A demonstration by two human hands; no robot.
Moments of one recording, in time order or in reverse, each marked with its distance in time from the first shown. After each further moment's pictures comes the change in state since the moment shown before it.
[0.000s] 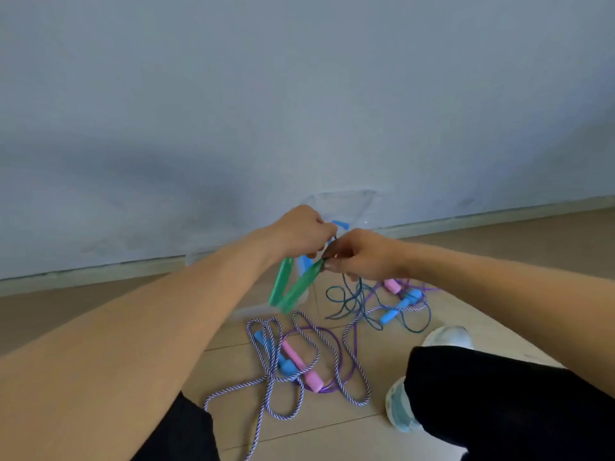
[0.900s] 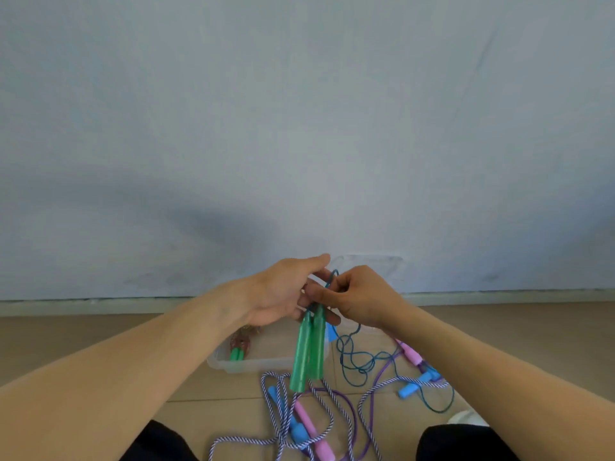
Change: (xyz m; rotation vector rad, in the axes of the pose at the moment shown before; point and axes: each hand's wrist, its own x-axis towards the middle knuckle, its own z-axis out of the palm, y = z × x) left_hand -0.069 -0.024 -0.058 -0.804 -0.266 -0.072; right_hand 0.007 -0.077 0.006 0.255 0.278 0.032
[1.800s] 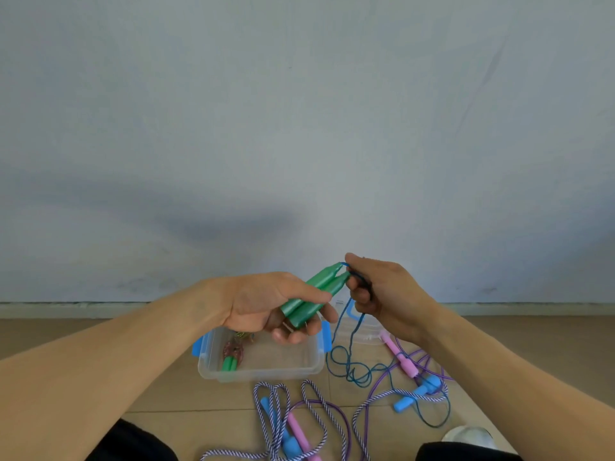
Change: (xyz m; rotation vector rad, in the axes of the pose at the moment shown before) left_hand 0.001 0.003 -0.030 0.107 -0.350 -0.052; right_hand 0.002 -0.003 -0.031 0.767 0.011 0.112
